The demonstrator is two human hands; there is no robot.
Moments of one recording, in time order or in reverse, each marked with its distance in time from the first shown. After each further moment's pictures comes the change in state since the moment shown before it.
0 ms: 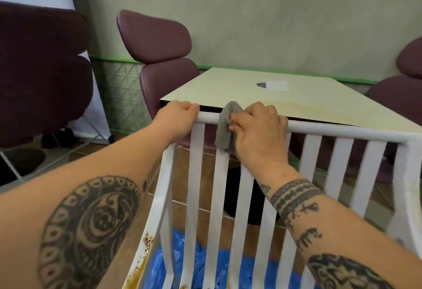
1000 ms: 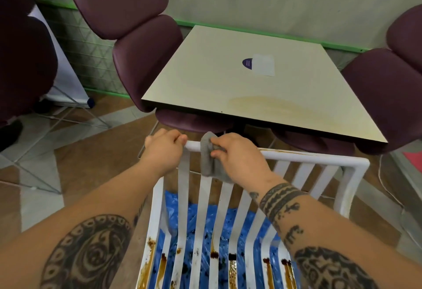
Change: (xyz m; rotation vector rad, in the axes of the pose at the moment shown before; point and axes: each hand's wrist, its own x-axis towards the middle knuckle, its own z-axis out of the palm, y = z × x) left_hand 0.016 0.031 -0.023 0.203 -0.323 -0.213; right_hand 0.072 -0.001 -0.054 0.271 -0.734 0.171
